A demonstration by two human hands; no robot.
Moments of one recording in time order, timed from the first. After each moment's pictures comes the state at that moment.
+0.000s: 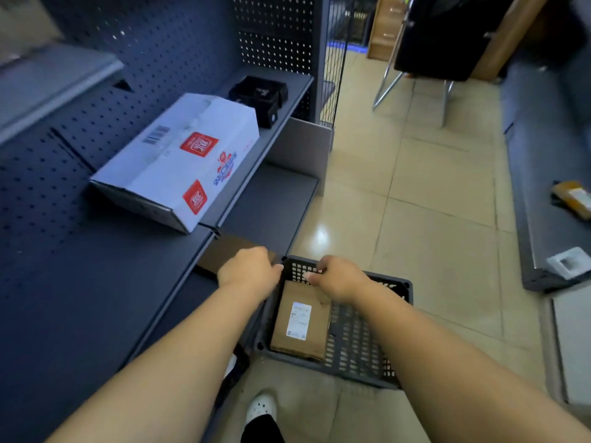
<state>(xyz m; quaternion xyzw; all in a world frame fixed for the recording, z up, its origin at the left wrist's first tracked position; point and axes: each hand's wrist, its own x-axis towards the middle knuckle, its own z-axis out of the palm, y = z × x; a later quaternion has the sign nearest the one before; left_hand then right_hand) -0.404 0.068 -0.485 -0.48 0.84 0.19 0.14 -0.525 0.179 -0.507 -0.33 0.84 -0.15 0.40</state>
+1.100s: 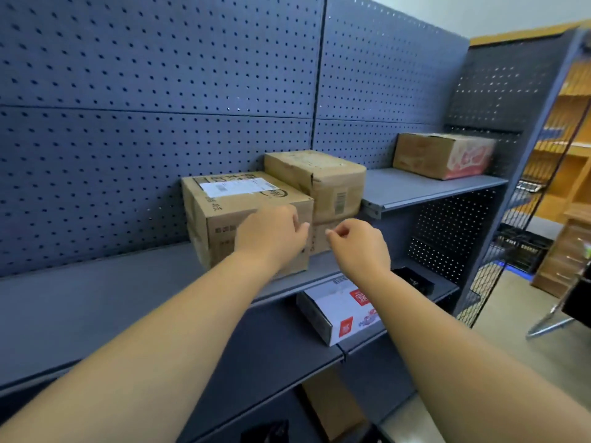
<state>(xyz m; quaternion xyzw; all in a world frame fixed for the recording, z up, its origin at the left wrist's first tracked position) -0.187 0.106 -0.107 -0.59 0.75 0.01 -0.29 -0.335 0.109 -0.133 -0.59 0.71 -0.37 0.09</state>
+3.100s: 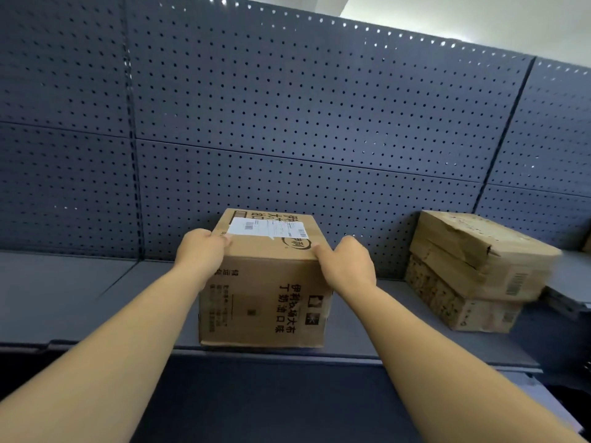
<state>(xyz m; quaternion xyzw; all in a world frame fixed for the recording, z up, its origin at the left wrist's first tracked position) 0.118 0.172 -0.108 -0.73 0.31 0.20 -0.58 -0.081 0.094 -0.103 -0.71 0.57 -0.36 0.22</state>
